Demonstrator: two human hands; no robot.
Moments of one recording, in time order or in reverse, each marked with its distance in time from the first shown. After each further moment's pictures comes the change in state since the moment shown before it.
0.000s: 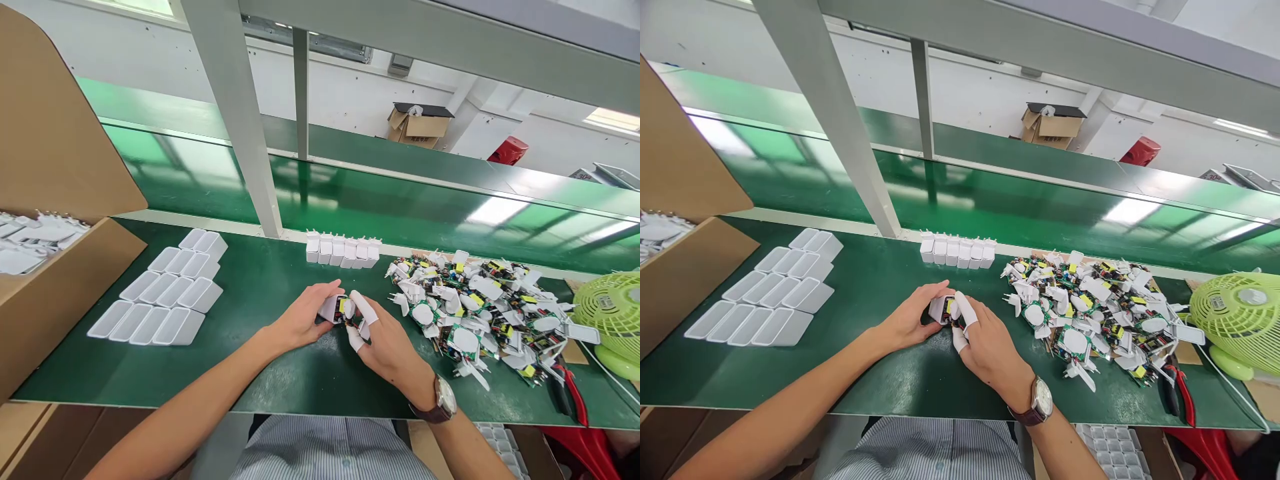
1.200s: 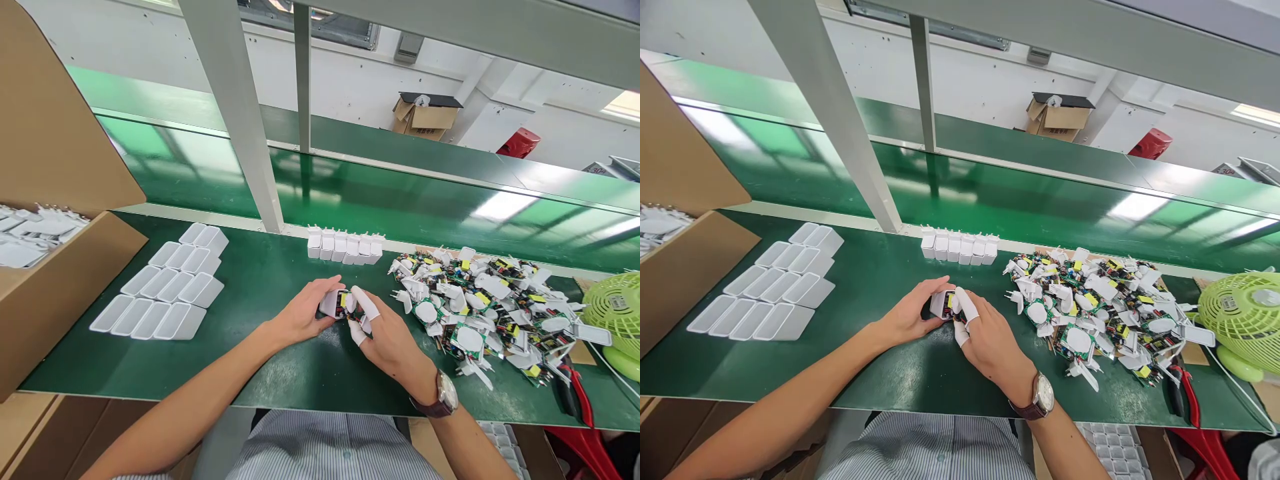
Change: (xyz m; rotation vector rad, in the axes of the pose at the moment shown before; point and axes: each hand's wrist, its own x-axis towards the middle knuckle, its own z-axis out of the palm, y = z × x) left_hand 0.002 0.000 0.001 -0.036 0.002 -0.082; right_hand 0.001 0.006 0.000 0.016 -0.046 0.011
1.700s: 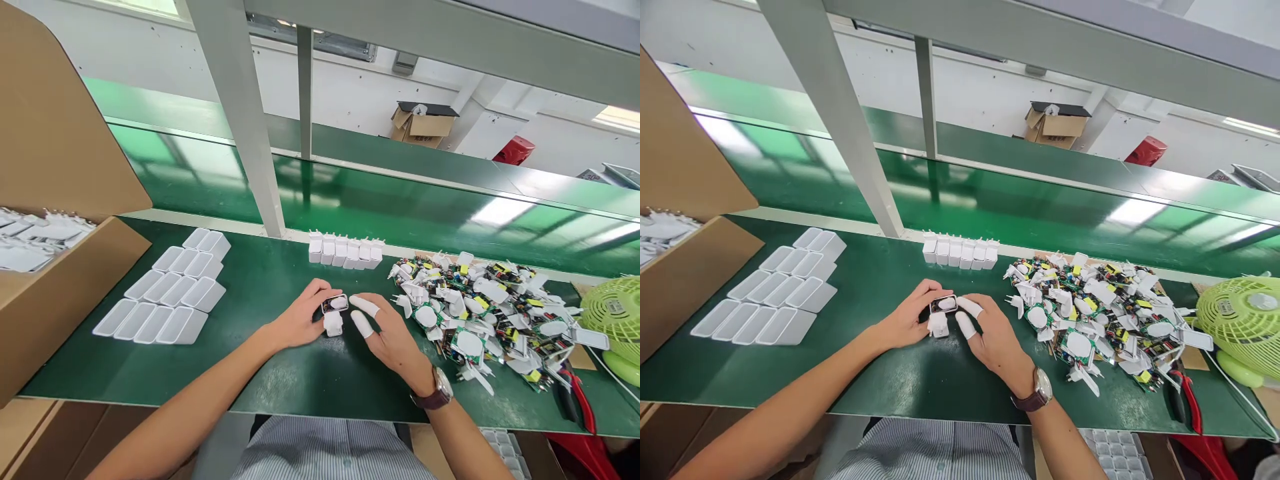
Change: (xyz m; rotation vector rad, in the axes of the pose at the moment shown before) left_hand 0.001 0.004 -0.011 -0.112 -0.040 -0.036; right_hand 0.004 0.010 0.005 0.183 0.073 0.007
